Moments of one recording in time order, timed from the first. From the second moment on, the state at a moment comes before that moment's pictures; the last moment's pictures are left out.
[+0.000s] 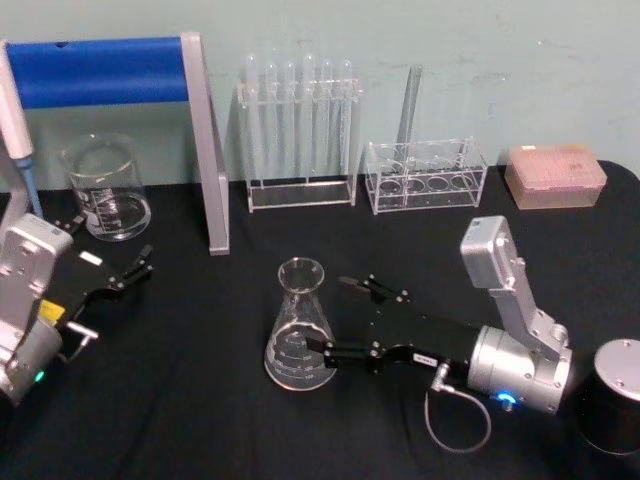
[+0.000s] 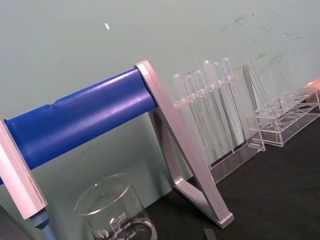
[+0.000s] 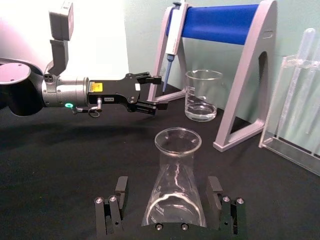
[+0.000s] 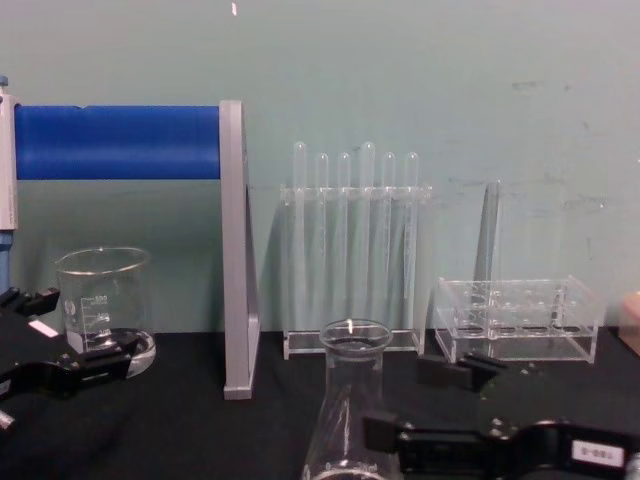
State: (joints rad) left arm -0.20 0.60 0.45 -1.41 -0.25 -0.12 0.03; right arm 0.23 0.52 -0.53 -1.51 0.48 -0.01 0.62
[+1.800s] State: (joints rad) left arm -0.20 0.60 0.45 -1.41 -0.25 -0.12 0.03; right arm 0.34 0.40 -0.57 -1.37 0.42 -0.03 0.60
